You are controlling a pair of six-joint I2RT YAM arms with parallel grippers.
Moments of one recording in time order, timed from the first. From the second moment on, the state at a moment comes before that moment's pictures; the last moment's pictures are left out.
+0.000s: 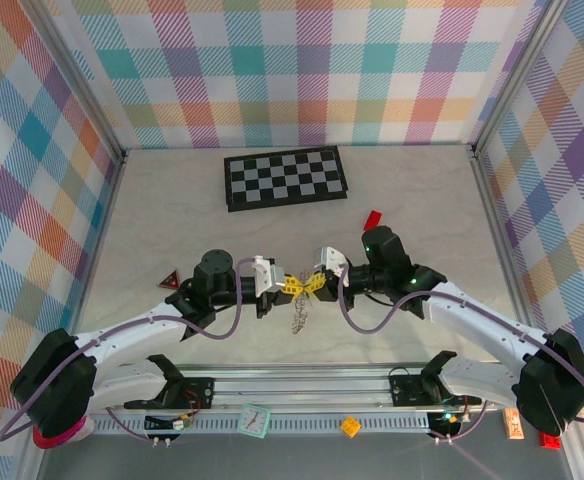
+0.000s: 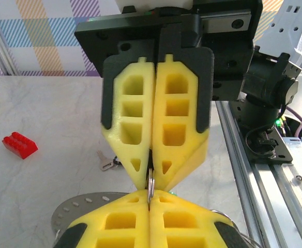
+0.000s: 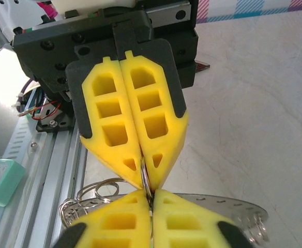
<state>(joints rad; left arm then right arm) -0.72 1.11 0.46 0.42 0.69 0.21 0.70 1.11 0.70 -0.16 -0.75 -0.35</state>
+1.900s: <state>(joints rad) -0.73 1.09 0.45 0.43 0.66 0.21 0.69 1.05 0.73 -0.22 -0.69 -0.34</state>
